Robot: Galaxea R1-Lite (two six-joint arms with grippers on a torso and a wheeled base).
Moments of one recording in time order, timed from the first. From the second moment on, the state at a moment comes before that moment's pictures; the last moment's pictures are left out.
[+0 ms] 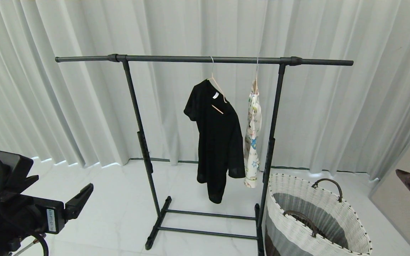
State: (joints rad) left arm -0.18 1.10 -0.25 -0.58 0.22 0.22; right arm 0.33 1.14 -0.69 -0.02 -0.61 -0.17
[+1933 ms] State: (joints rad) left arm 0.02 0.15 0.00 -0.09 0.30 0.27; right arm 0.00 0.06 -0.01 -0.07 -0.49 -0.16
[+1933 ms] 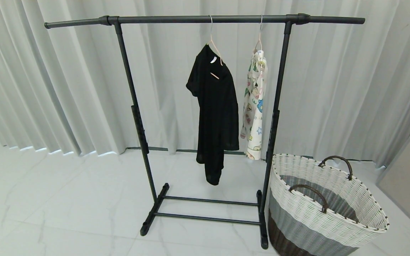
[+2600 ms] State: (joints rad) left arm 0.00 0.00 0.00 -0.03 0.05 0.06; right arm -0.01 0.00 0.00 -0.05 -0.12 -0.01
